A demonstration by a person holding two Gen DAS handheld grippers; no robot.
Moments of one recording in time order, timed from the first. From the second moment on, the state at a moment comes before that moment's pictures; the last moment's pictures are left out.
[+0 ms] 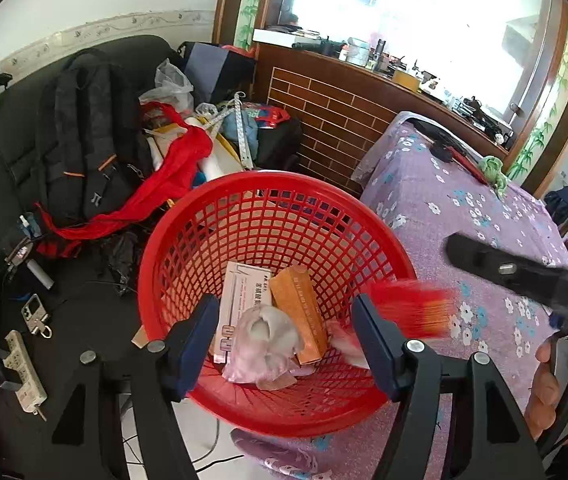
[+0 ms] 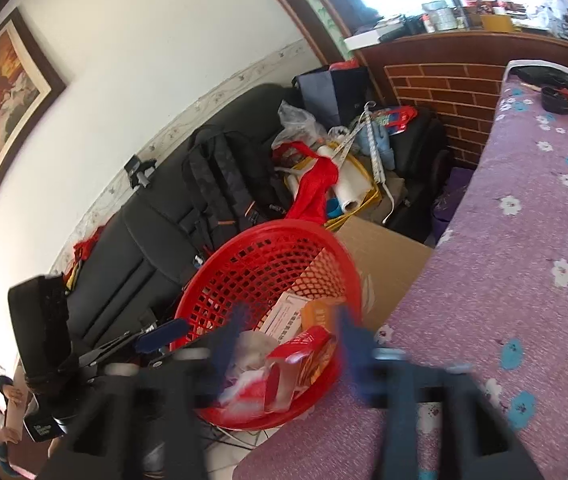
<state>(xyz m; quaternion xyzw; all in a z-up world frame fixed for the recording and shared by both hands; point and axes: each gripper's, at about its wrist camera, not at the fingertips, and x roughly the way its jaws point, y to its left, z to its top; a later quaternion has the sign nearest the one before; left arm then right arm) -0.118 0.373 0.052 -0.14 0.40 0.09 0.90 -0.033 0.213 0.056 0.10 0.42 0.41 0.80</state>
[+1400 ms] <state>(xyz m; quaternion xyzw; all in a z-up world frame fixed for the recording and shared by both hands) -0.080 0.065 0.076 -0.05 0.42 -0.13 0.89 -0.090 -0.221 0.084 0.22 0.33 0.11 0.91</state>
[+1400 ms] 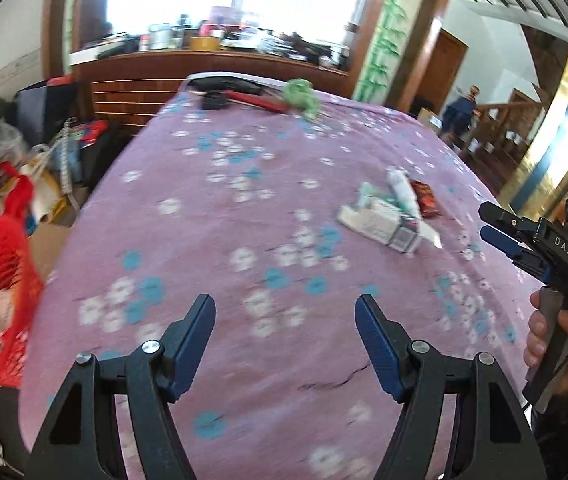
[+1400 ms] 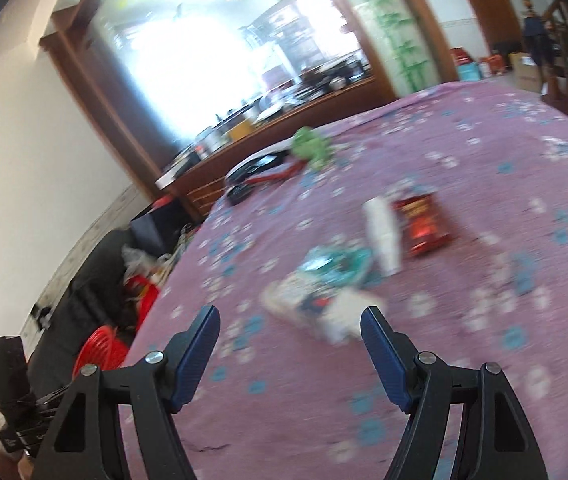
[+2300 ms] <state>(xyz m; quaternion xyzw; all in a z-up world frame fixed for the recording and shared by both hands) 0.068 -0.094 0.033 -0.09 0.52 -0.09 0.85 0.074 -0.291 0.021 0.15 0.42 0.05 0.89</state>
